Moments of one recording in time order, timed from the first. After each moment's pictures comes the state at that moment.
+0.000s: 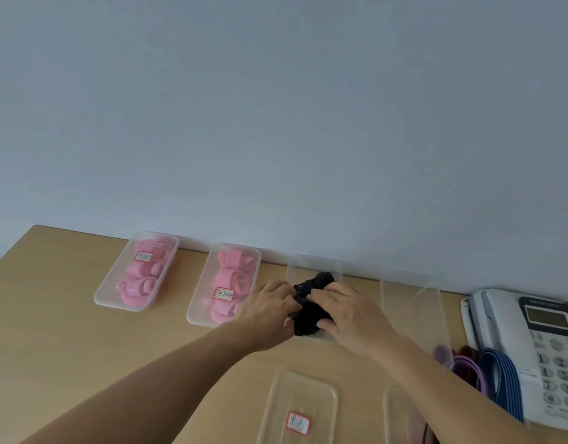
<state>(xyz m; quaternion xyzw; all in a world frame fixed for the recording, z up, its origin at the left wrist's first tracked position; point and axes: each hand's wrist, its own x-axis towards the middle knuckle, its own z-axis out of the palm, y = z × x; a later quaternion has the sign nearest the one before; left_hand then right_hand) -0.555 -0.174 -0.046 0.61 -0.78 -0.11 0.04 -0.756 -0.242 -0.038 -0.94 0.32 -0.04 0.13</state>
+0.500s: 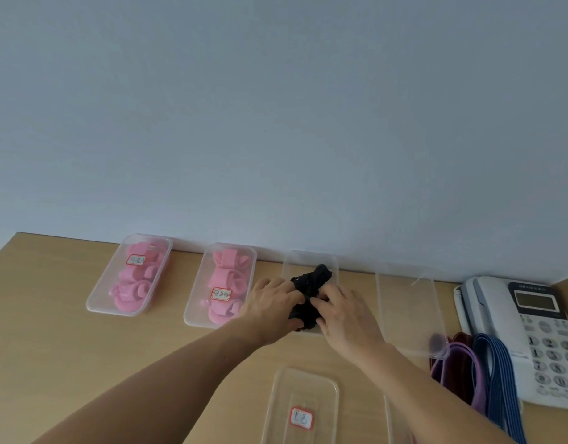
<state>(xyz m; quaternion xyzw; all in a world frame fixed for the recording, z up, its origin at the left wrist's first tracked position) -0.562 -0.187 -0.052 0.62 -0.78 -0.10 -0.01 -0.751 -0.216 -0.061 -0.91 0.40 -0.06 0.04</state>
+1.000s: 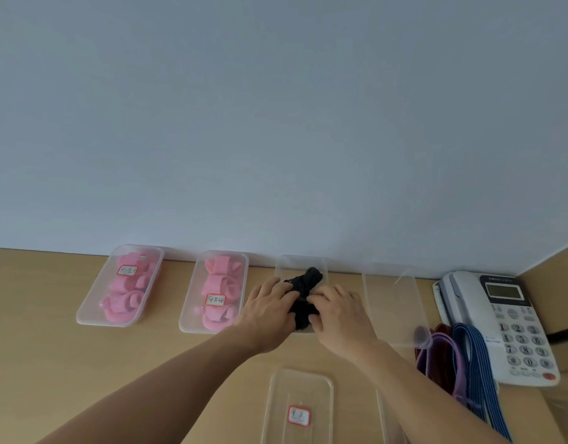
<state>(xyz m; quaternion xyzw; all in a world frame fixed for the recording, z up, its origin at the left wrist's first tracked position) -0.566 -0.174 -0.054 0.64 -0.76 -0.14 0.03 -0.748 -0.208 -0.046 -0.88 0.47 -0.04 0.08</state>
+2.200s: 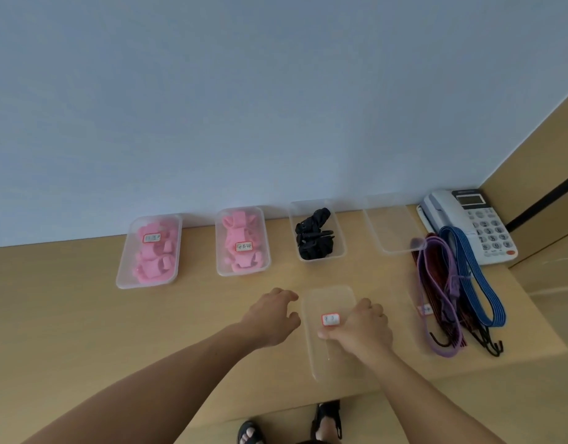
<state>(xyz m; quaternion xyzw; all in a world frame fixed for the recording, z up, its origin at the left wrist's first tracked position) -0.516 -0.052 -0.053 0.60 -0.72 -0.35 0.01 -0.709 -0.040 -0.066 -0.49 0.83 0.05 0.26</state>
